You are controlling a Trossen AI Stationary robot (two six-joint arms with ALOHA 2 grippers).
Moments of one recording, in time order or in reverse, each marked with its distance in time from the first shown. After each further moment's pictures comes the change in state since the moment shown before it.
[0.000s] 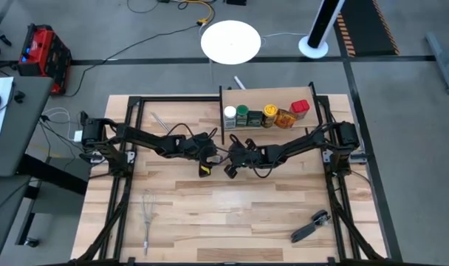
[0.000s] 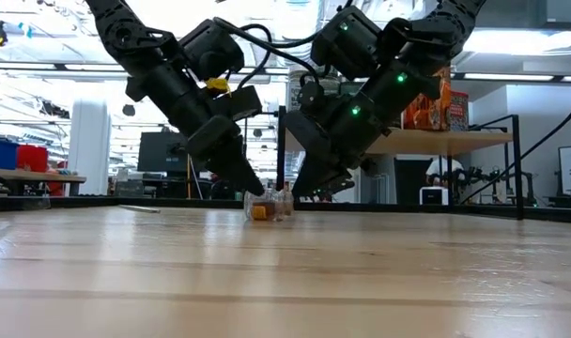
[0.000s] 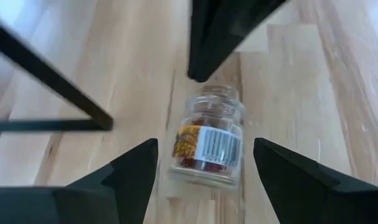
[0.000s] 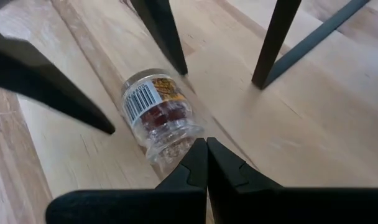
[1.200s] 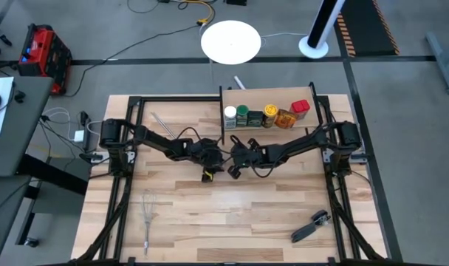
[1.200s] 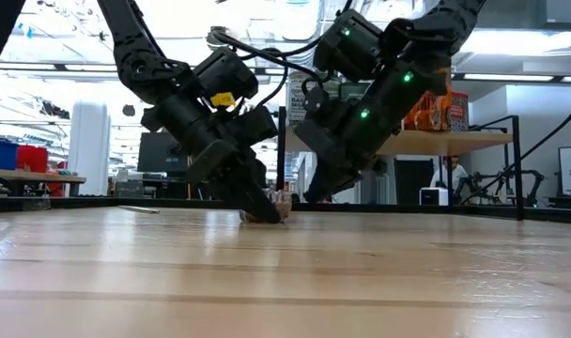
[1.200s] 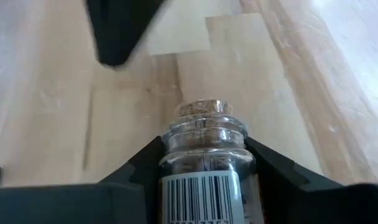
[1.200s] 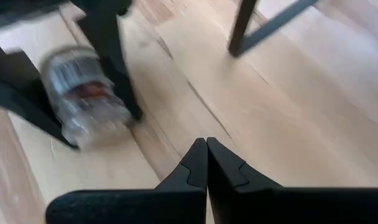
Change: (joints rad) left arm -0.024 0.211 0.003 0.135 0.203 0.079; right arm 0.005 -0.027 0.000 -0.124 0.000 -0.027
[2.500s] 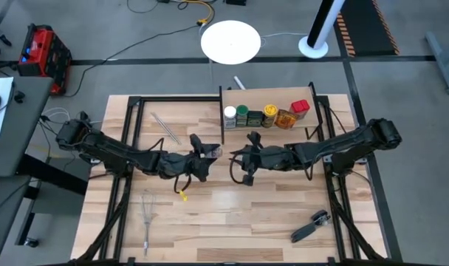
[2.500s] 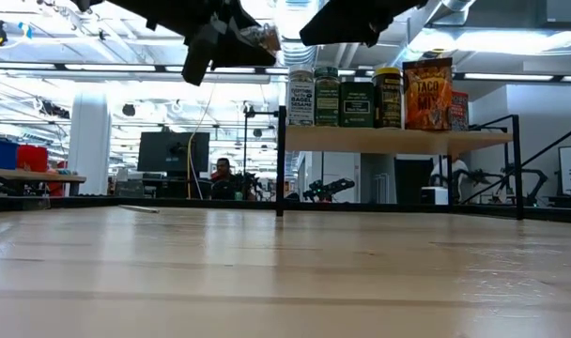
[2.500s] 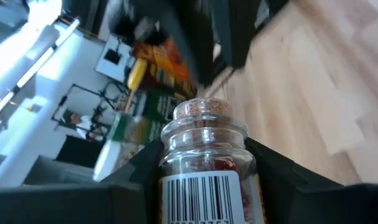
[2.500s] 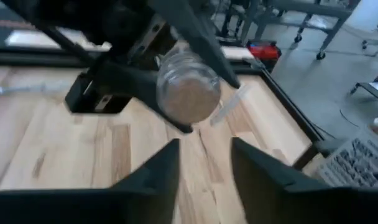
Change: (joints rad) left arm -0.346 -0.476 -0.005 0.143 -0.877 0.721; right arm 0.160 -0.400 0.000 0.097 0.048 -0.528
